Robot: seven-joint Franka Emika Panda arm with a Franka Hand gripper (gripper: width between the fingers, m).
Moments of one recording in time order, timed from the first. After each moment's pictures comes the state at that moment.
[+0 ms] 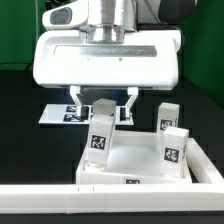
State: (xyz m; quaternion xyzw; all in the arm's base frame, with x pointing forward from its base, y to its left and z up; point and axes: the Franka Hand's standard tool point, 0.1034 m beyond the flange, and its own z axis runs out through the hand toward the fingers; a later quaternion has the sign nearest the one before) arm 0.607 -0.013 0.102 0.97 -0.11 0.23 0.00
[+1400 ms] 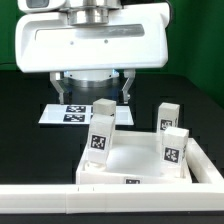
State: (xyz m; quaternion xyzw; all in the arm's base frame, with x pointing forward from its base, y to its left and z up) arm 0.609 -0.032 0.127 0.99 -0.11 0.07 -0.05
